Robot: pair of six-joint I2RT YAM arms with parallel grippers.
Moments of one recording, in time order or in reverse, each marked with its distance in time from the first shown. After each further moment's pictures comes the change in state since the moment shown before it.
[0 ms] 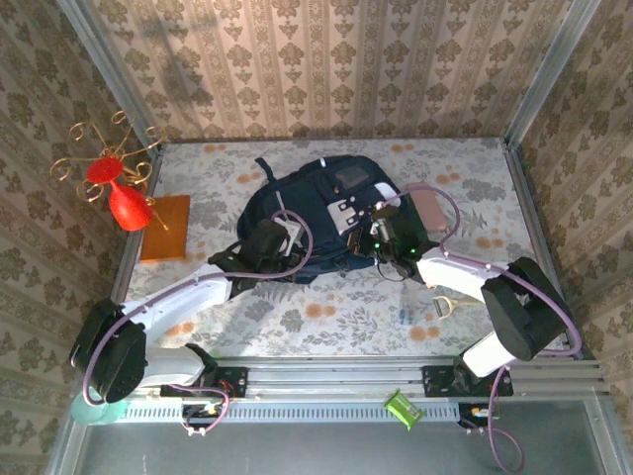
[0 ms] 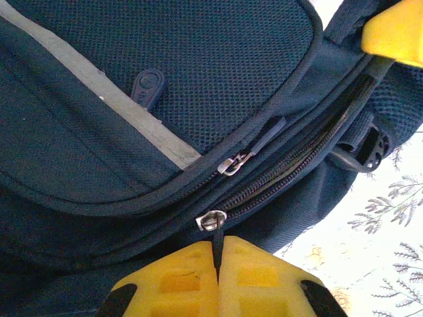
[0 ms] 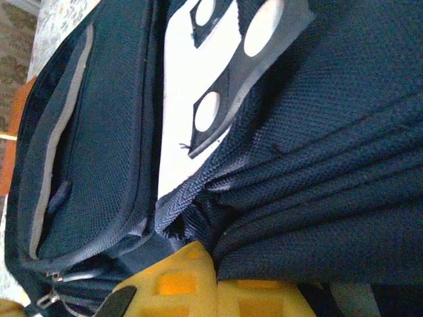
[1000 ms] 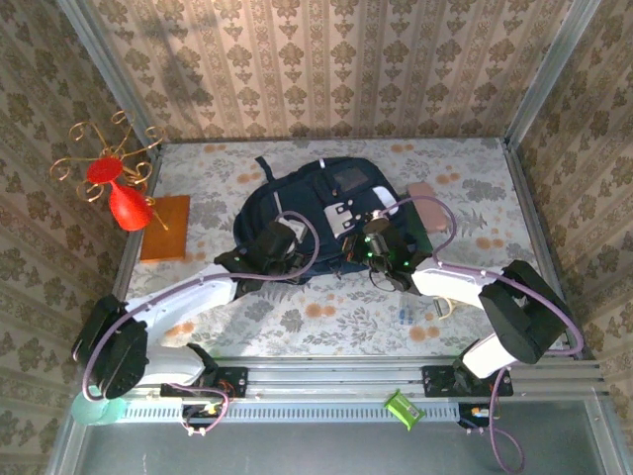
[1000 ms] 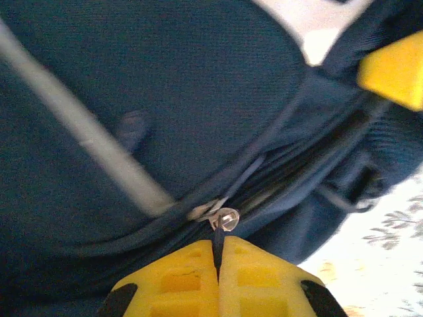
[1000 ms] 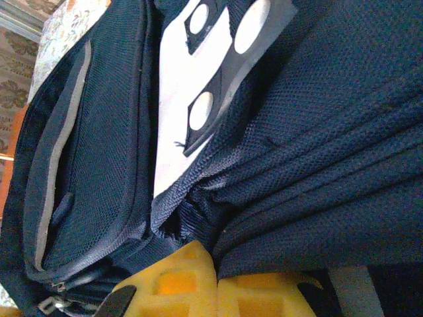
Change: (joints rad) left arm -0.039 0.008 0.020 -0.034 -0.153 0.000; right arm 0.080 -0.020 -0.060 0.084 0.153 0.080
